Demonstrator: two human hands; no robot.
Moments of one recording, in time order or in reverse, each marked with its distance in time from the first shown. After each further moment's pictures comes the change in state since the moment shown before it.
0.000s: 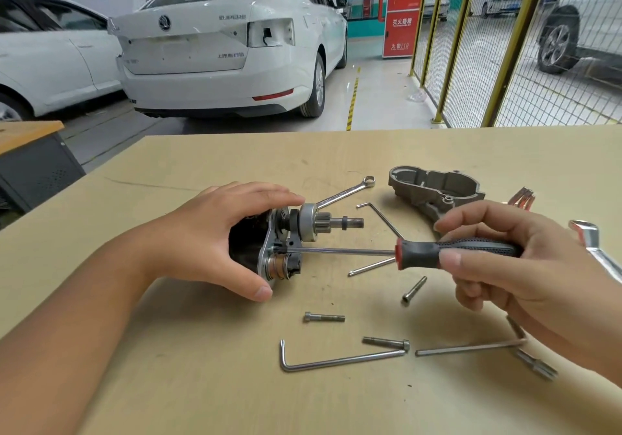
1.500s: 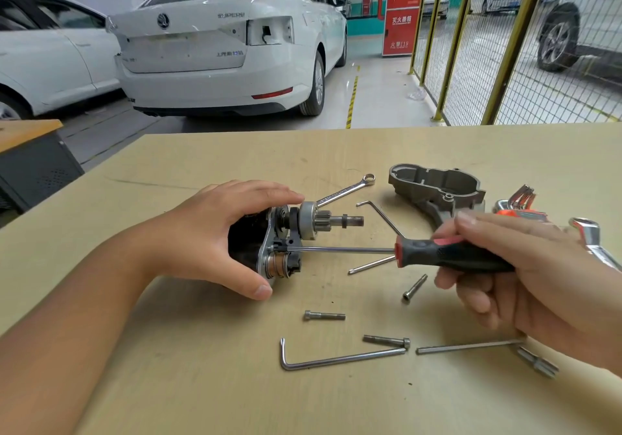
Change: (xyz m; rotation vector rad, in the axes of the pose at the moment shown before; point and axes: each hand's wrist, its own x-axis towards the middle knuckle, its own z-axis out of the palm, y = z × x) left_hand -0.001 -0.001 0.000 -0.003 0.000 0.010; right_hand 0.005 -0.001 -0.002 0.155 -0.003 0.193
